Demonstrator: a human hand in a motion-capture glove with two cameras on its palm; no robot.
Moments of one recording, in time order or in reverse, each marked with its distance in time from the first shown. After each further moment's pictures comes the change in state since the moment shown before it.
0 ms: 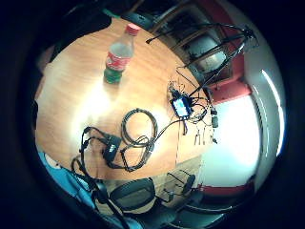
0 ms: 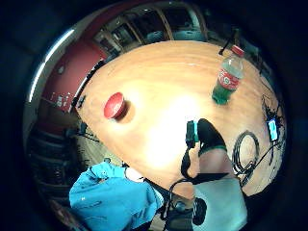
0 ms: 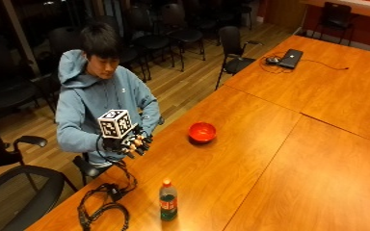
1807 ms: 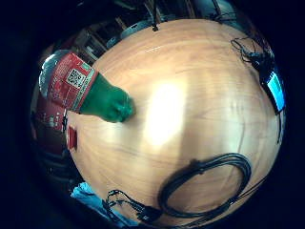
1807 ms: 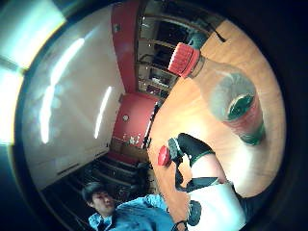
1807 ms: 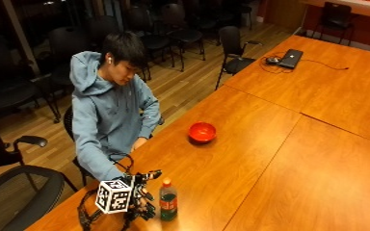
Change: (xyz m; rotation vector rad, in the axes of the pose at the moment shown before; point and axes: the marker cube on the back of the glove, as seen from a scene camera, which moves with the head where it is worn) arm 0.101 -0.091 0.152 0.253 -0.953 0.334
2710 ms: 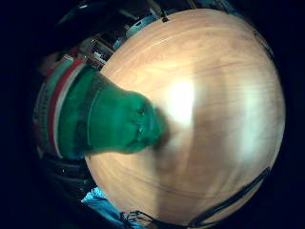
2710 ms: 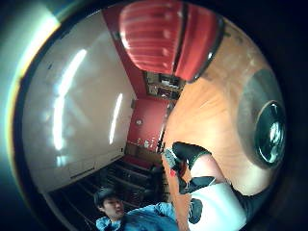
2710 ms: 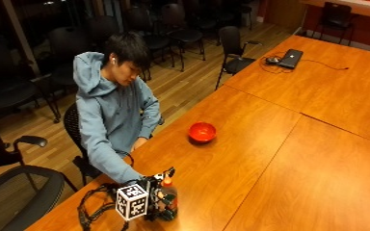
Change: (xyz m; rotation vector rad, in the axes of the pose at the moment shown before) arm -0.006 -0.028 0.062 0.024 -0.214 0.074
